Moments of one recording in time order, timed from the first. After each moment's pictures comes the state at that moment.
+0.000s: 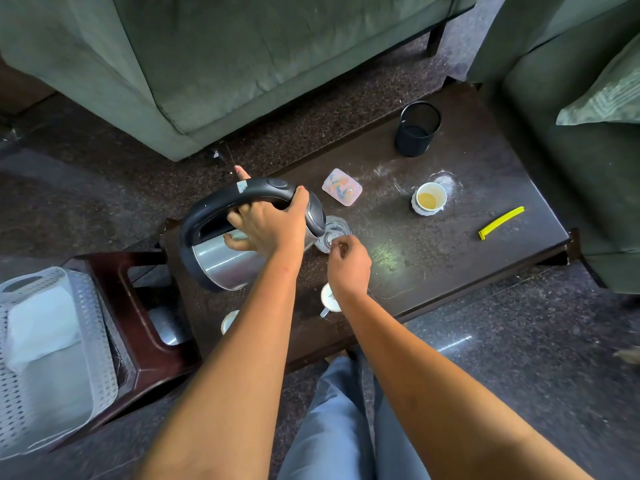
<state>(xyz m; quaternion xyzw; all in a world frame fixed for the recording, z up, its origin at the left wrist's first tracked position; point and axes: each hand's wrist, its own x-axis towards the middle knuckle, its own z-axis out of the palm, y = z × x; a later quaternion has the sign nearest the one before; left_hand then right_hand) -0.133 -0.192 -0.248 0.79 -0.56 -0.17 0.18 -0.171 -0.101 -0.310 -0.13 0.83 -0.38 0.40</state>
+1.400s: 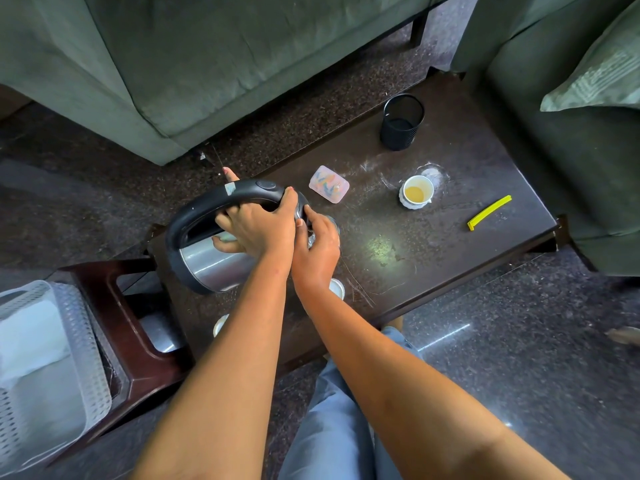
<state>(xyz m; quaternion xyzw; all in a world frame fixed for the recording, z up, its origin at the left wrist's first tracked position) -0.142 -0.186 -0.251 0.78 -0.58 -0.15 0.19 -0.145 -0.129 -0.289 -0.14 0.77 -0.54 0.31</state>
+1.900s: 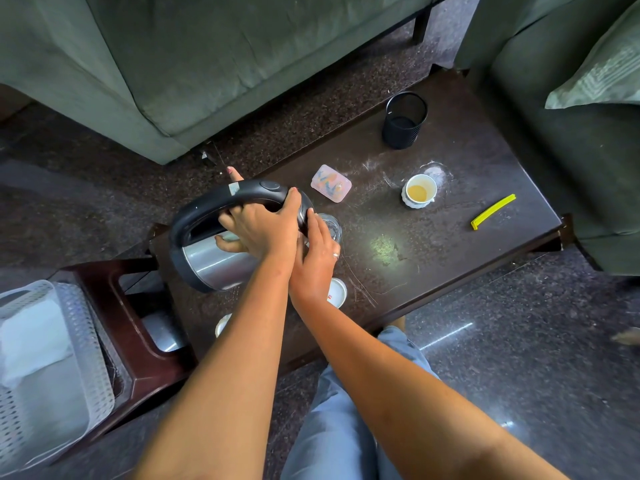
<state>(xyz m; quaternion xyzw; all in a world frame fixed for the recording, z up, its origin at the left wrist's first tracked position) -0.140 -0.188 -0.256 0.77 -0.59 -0.16 0.18 -0.137 -0.117 -0.286 -0.20 0.77 -0.50 0.34</state>
